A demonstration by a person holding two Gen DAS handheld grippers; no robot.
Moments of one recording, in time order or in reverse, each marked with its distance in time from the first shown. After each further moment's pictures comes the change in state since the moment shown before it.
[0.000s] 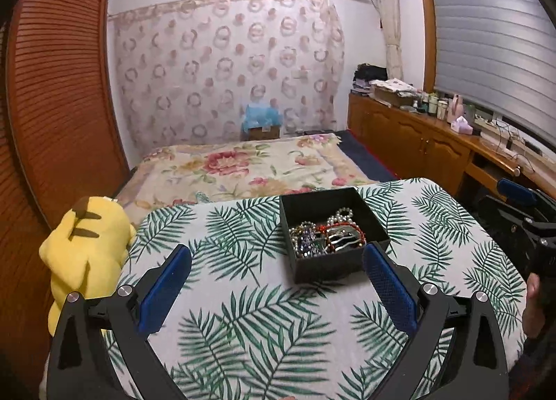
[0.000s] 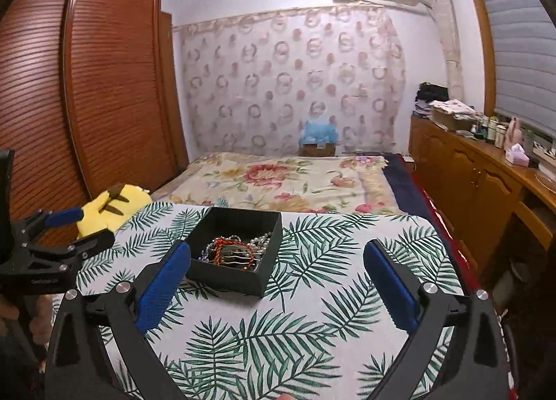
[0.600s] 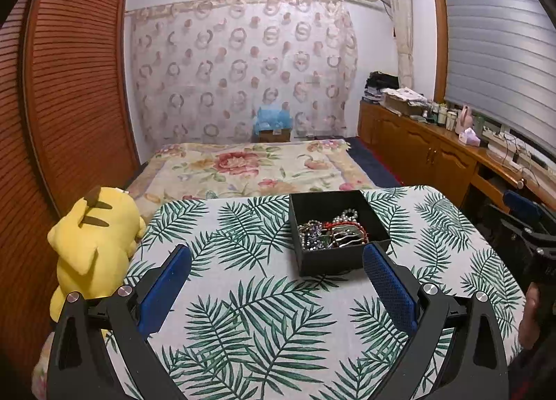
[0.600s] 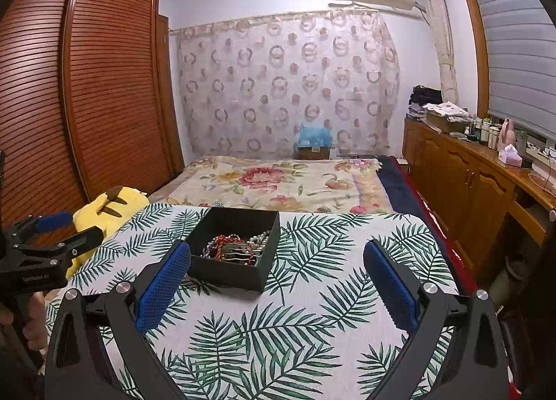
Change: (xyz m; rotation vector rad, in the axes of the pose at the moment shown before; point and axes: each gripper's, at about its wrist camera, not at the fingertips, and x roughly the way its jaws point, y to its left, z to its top) left arm -0.020 0.005 -0.010 -0.055 -0.019 0.030; right arm -0.013 0.005 -0.006 -0.002 -0.012 -0.022
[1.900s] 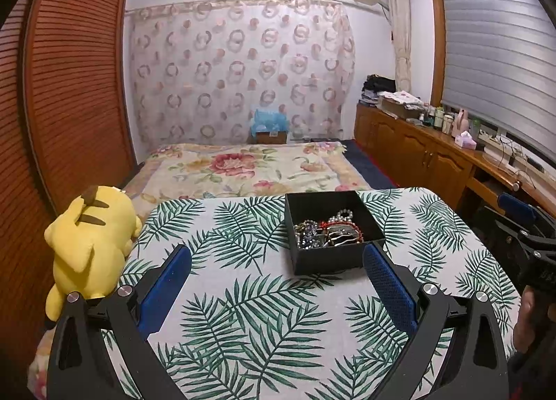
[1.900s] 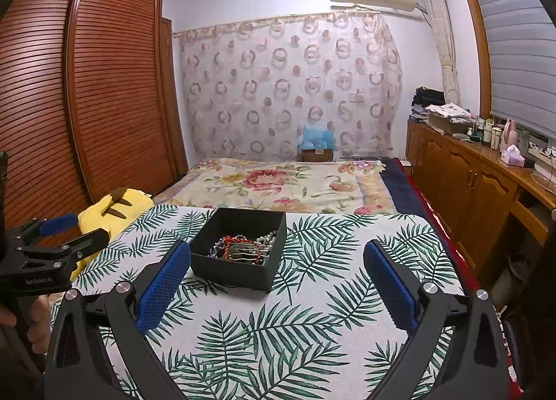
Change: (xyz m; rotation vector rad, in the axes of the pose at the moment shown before) left arm -0.005 -0.005 -0.002 -0.007 -0.009 -0.012; right arm -0.003 0.006 -0.002 -0.001 -0.007 0.006
